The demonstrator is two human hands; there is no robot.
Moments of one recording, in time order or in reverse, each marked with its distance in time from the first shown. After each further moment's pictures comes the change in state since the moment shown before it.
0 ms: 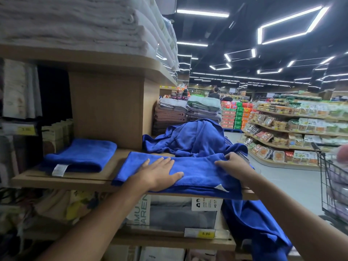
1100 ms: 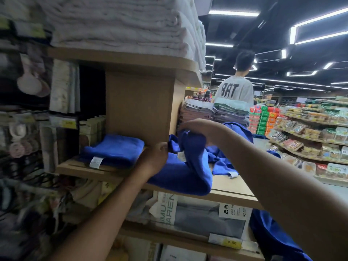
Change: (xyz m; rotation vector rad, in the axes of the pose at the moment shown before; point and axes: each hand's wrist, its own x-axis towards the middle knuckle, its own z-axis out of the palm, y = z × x) left_hand -0.017 -0.073 -0.025 -0.666 0.495 -0.285; right_hand -0.004 -0.230 0.048 0.340 -0.515 -0.061
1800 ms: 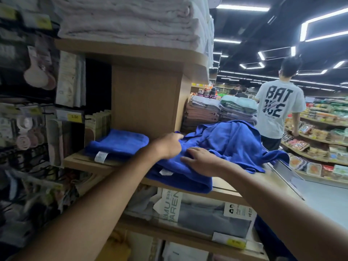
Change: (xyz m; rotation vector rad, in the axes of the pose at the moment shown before) left_hand 0.027 0.030 -0.013 0.236 -0.272 0.111; right_hand 0.000 0.092 0.038 -0.958 0.131 -0.328
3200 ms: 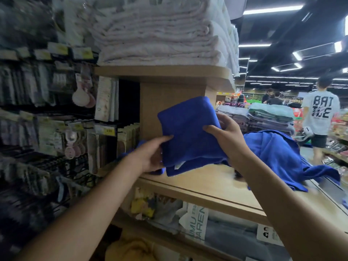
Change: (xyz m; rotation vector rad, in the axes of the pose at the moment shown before) left_hand -0.041 -0.069 -0.057 -1.355 -0.007 -0.286; right_hand 0.013 -0.040 -0.068 1.202 0.496 -0.117
